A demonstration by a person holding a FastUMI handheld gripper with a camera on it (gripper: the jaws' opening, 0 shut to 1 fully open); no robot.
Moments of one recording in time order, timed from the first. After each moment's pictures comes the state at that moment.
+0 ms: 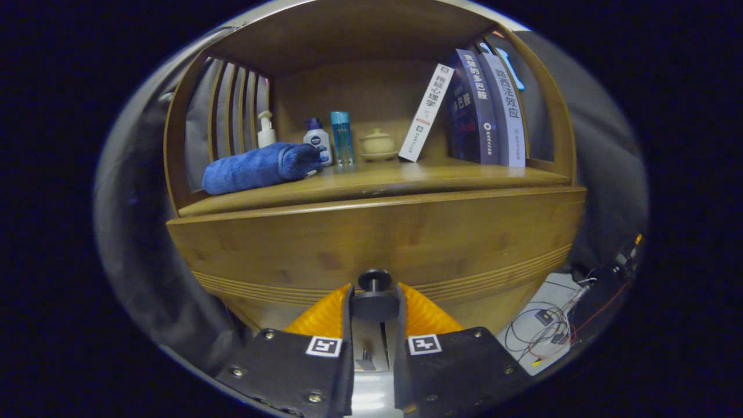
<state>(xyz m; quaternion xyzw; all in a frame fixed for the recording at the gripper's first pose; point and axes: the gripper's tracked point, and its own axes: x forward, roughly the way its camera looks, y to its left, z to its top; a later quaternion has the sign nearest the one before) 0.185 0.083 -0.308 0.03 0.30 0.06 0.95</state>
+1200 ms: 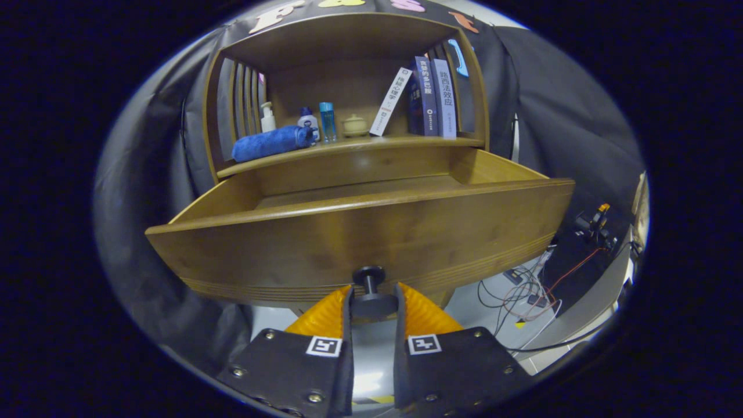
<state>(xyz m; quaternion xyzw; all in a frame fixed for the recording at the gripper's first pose) 0.021 0.059 -0.278 0.03 0.34 -0.01 0.94</state>
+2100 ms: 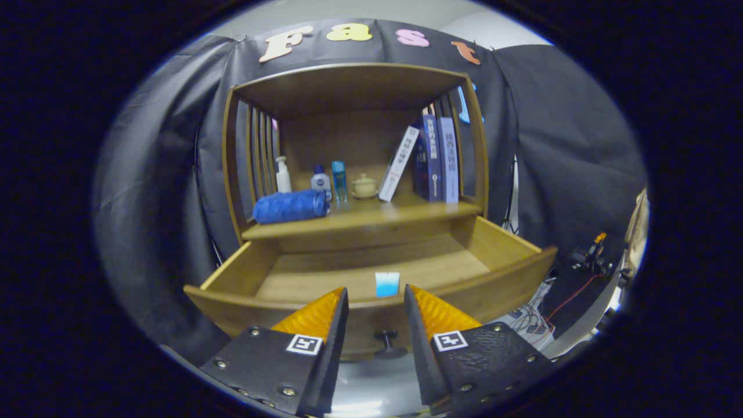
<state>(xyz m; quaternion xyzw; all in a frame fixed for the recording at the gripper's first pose) 0.068 0.079 -0.156 0.03 0.21 0.00 0.98</state>
